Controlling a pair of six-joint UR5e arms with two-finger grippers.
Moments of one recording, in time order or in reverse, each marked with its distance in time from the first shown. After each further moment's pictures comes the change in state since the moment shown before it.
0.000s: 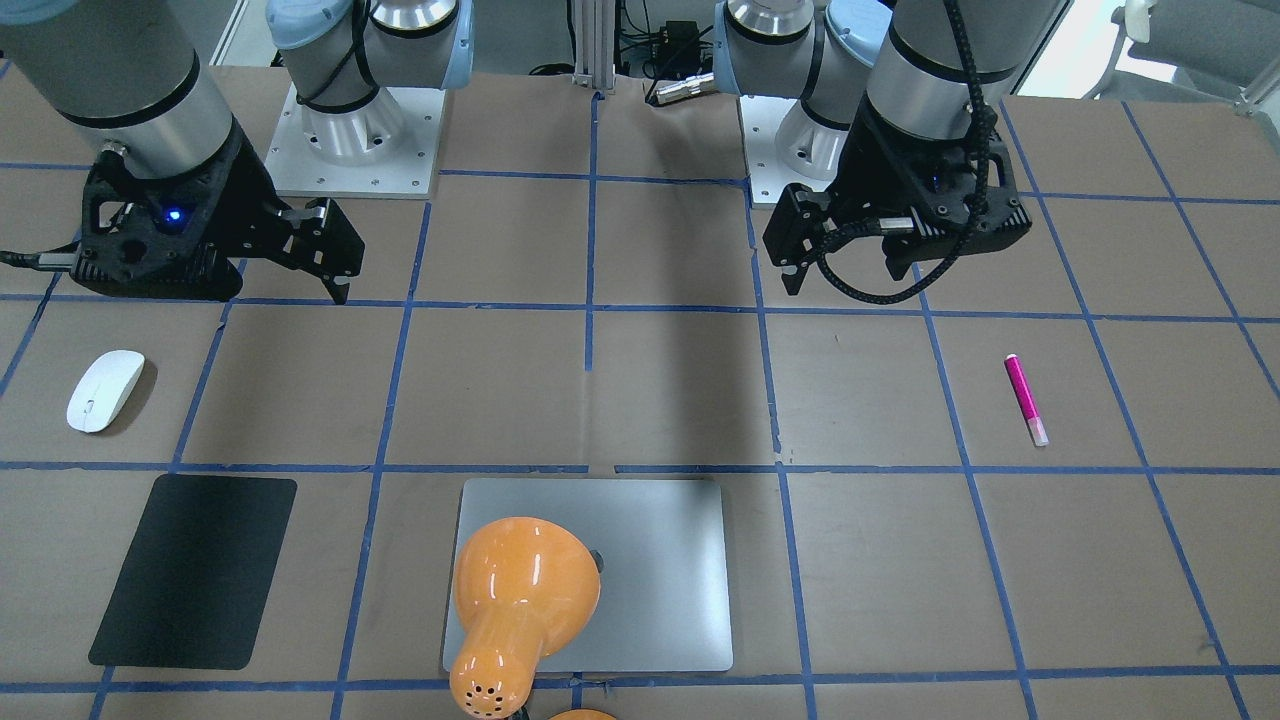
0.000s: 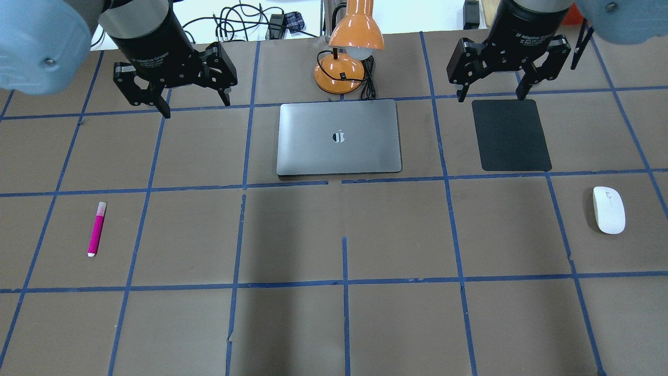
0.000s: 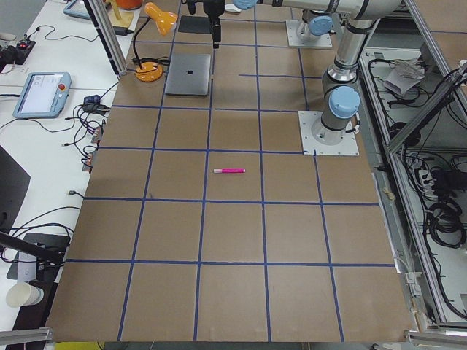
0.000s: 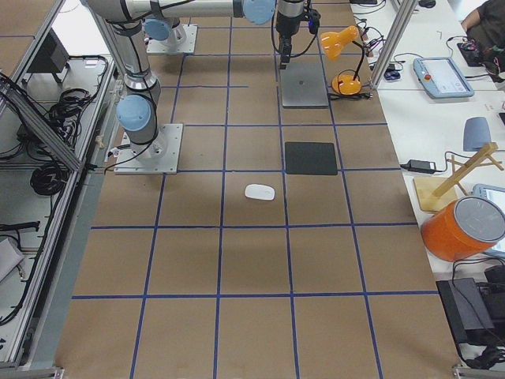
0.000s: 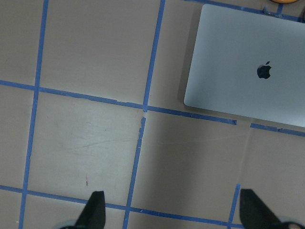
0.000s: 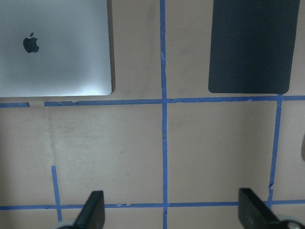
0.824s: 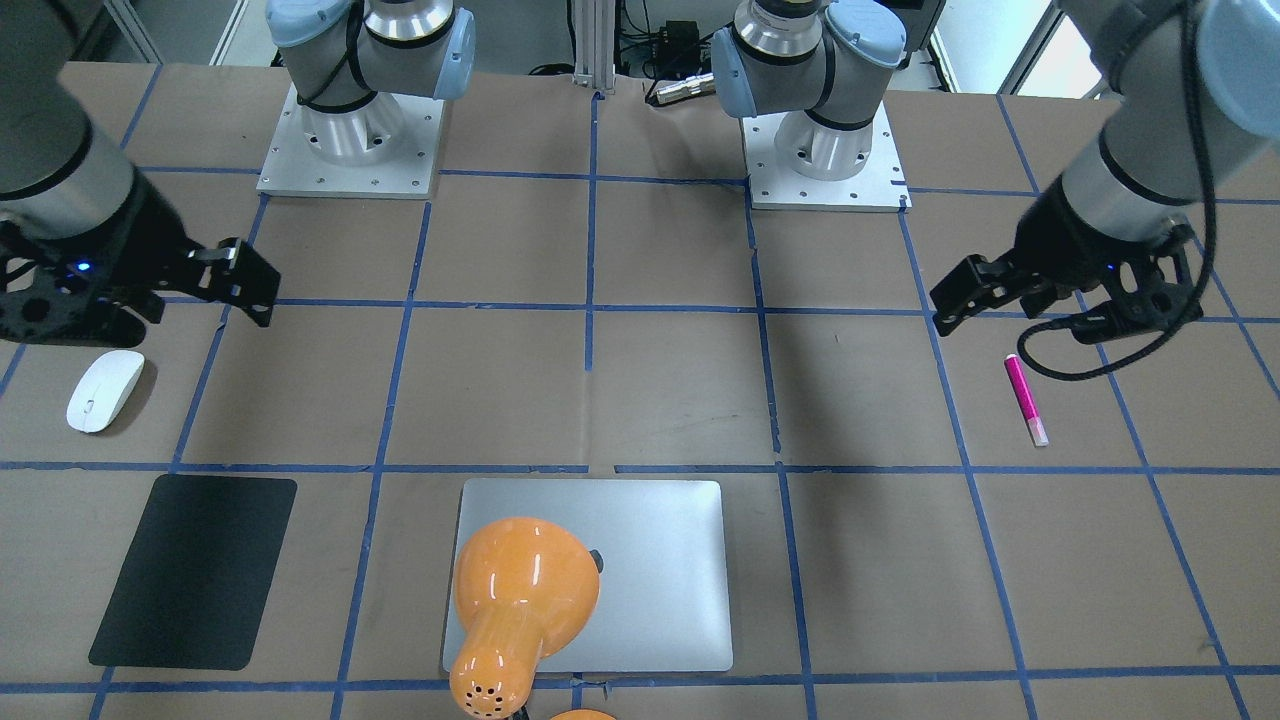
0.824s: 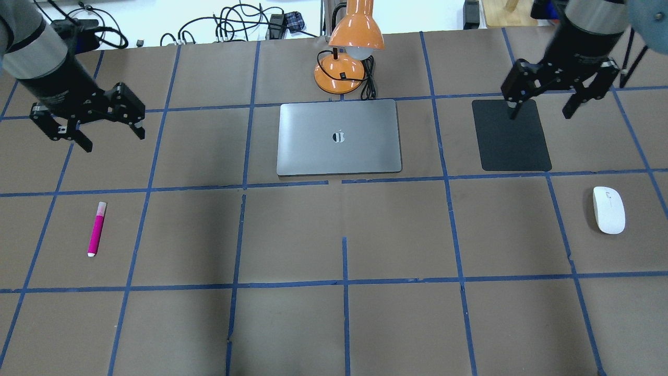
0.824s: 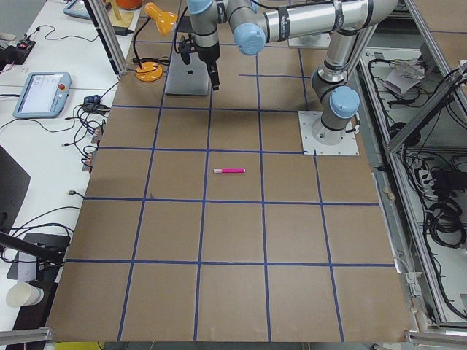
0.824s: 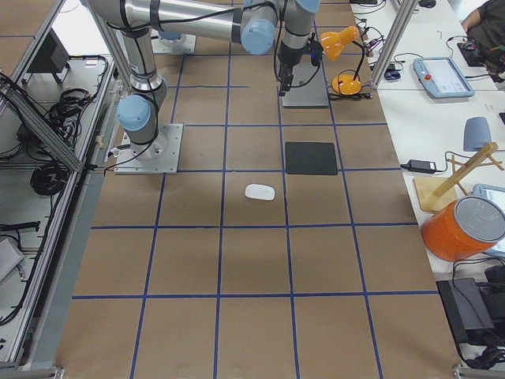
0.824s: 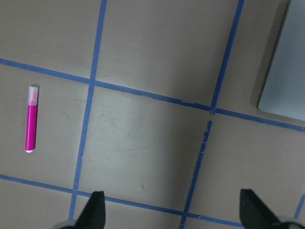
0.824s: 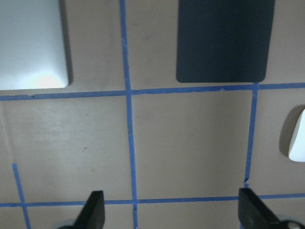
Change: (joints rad) left arm 0.379 -0.028 -0.158 0.023 0.000 0.363; right arm -0.247 0.019 0.126 -0.052 -0.014 -0.258
